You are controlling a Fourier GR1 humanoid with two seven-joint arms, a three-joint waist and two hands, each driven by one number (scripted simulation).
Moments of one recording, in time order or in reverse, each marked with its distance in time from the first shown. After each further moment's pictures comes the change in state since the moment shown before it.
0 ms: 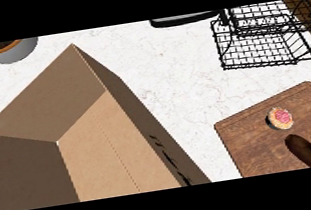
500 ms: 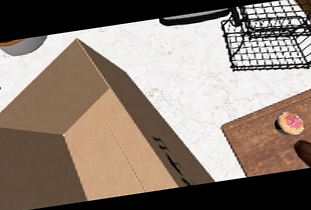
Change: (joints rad) left arm -0.047 -0.022 -0.015 0.031 -0.039 -0.024 0.002; right arm 0.029 0.000 0.113 -0.266 0.142 0.058 0.458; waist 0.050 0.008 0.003
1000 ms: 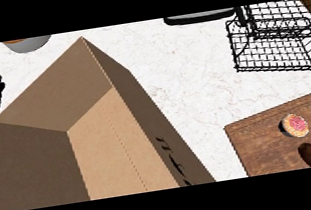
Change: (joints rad) left arm -0.029 -0.029 0.005 0.026 -0.026 -0.020 -0.018; right arm -0.072 0.025 0.183 -0.015 0.137 0.066 0.273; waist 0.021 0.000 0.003
